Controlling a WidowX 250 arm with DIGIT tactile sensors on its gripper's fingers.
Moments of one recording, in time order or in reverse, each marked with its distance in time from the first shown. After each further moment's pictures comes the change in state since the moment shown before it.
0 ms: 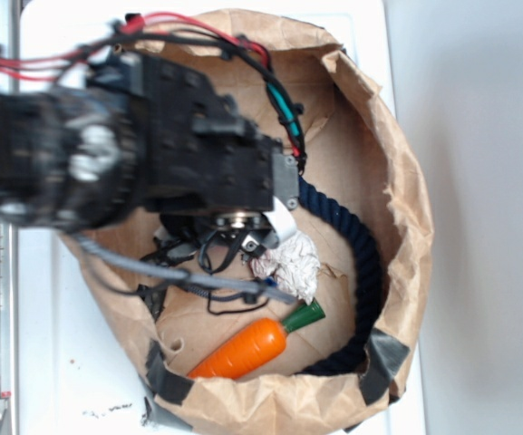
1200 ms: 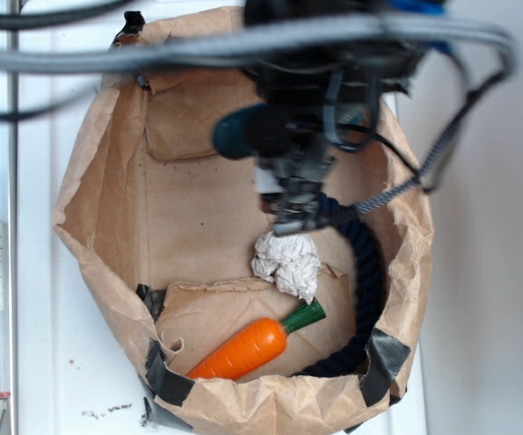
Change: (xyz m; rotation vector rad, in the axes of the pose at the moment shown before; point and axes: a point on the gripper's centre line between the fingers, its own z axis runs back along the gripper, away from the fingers) arm 0.015 0.042 0.157 0.050 -0.167 0.705
